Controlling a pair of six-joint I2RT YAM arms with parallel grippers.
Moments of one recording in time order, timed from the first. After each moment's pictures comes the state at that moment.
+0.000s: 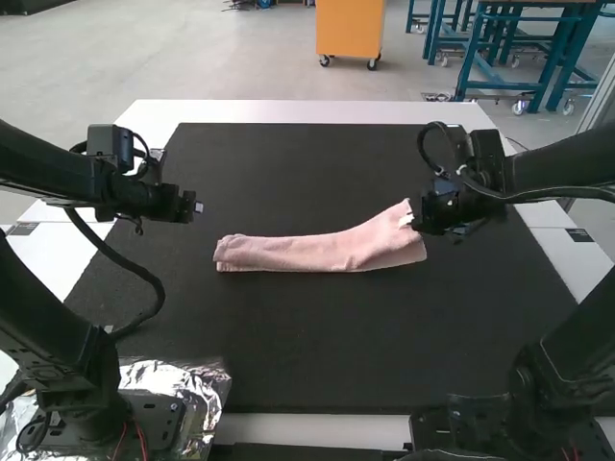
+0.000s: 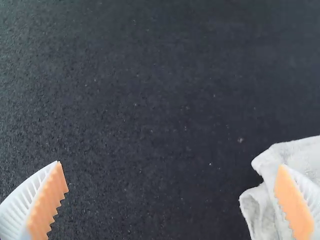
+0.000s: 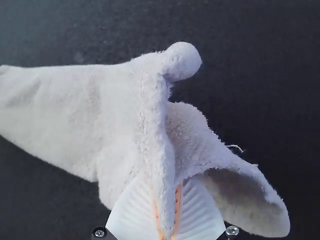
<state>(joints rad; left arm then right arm) 0.13 1.40 0.67 0.00 0.25 0.15 0.18 1.49 0.76 -0.17 -0.44 0.12</state>
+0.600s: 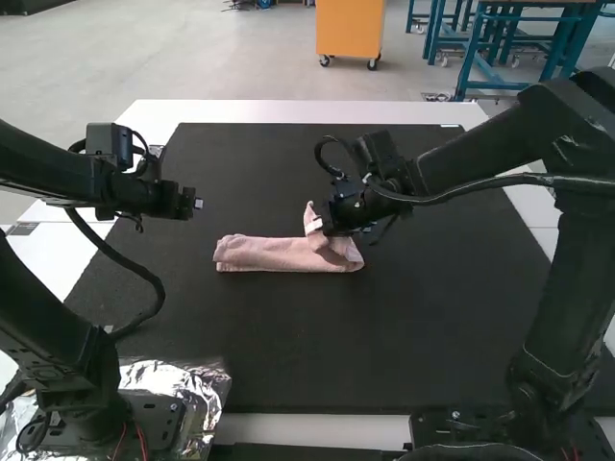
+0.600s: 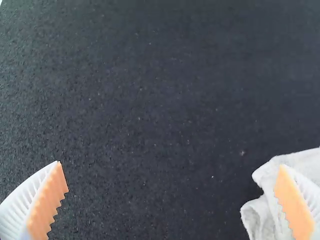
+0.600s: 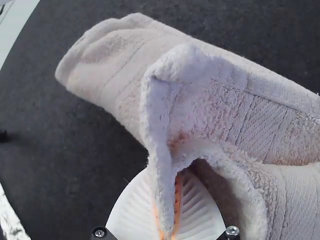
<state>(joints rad) 0.13 1.40 0.67 0.04 0.25 0.15 0.61 1.76 0.97 -0.02 -0.45 0.24</state>
